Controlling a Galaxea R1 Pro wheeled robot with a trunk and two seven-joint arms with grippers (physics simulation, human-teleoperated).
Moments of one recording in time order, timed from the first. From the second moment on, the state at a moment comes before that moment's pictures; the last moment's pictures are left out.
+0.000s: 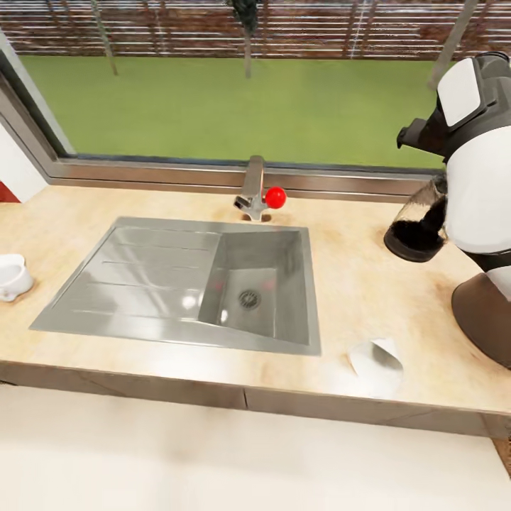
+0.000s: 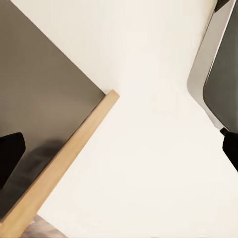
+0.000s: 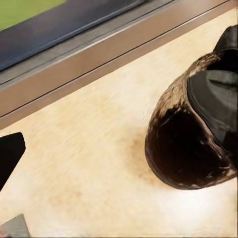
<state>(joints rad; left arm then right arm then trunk) 0.37 0.01 0.12 -0.02 0.66 -0.43 -0.21 -1.94 -0.03 -0.52 -0.46 0.05 0.90 -0.61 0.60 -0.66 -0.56</state>
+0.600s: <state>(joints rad) 0.37 0.01 0.13 -0.03 0.64 -0.43 -0.21 -1.94 -0.03 -0.52 -0.43 0.05 0.90 -0.61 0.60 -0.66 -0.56</state>
